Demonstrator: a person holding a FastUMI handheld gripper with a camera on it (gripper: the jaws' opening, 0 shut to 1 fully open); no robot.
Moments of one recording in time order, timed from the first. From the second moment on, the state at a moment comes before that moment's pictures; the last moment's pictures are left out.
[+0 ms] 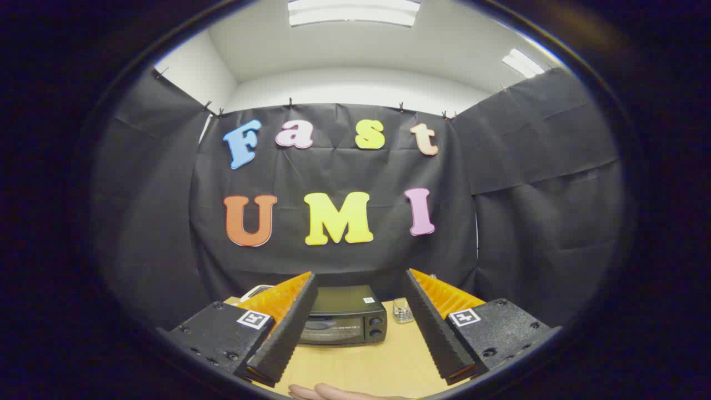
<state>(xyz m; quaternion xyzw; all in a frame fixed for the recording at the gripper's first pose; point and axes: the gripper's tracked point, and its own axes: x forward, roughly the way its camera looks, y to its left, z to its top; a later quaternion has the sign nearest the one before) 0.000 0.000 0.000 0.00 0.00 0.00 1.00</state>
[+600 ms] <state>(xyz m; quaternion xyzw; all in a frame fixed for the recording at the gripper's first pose) -0.007 -0.023 0.000 0.01 0.00 -0.01 1.00</state>
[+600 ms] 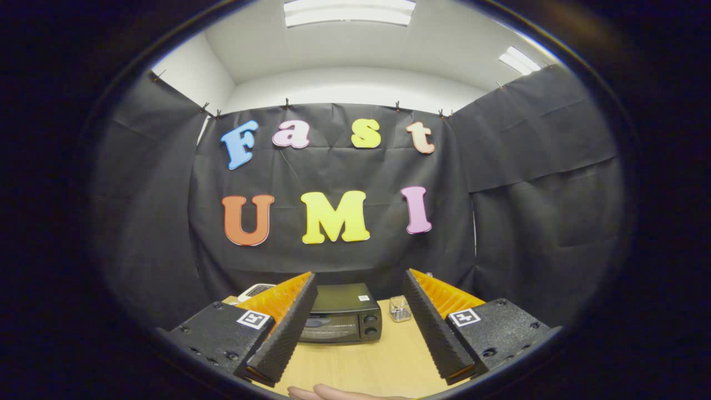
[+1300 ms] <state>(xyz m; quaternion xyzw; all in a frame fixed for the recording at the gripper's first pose) 0.031 -0.003 -0.022 0.01 0.02 0.01 1.00</state>
